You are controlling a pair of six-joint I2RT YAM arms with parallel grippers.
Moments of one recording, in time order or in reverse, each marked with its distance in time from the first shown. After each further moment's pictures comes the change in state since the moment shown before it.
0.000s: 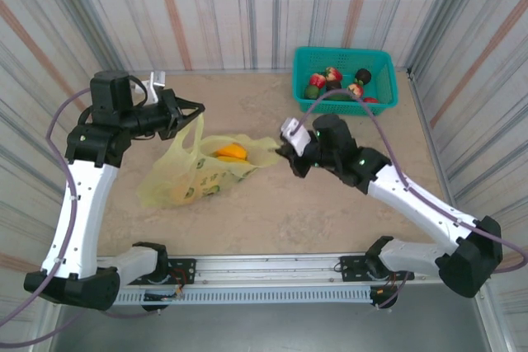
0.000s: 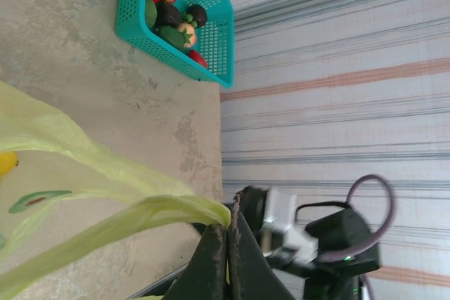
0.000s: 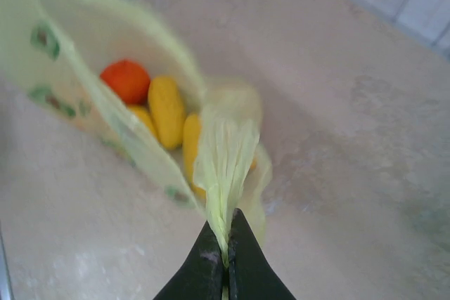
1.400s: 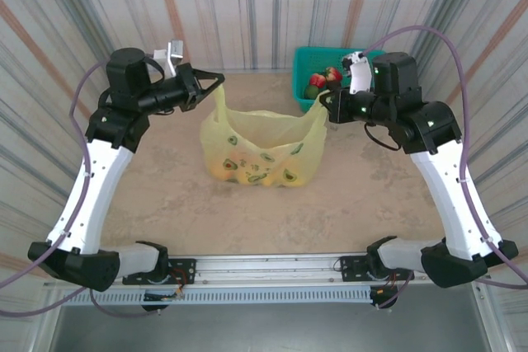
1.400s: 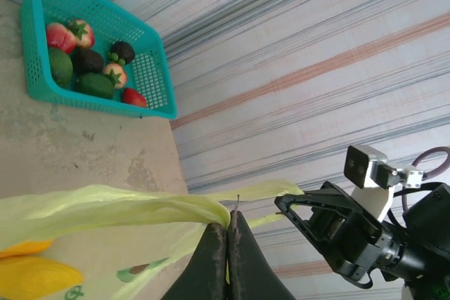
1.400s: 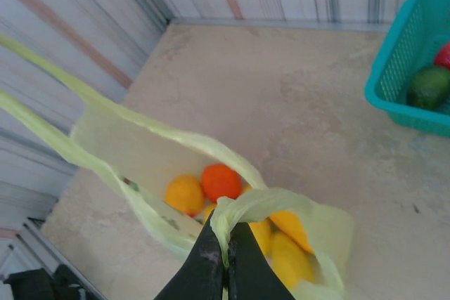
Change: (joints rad) left arm -0.122 0.107 0.092 0.328 -0.038 -0.024; right arm -0.221 0.064 0.602 -0.526 -0.009 0.401
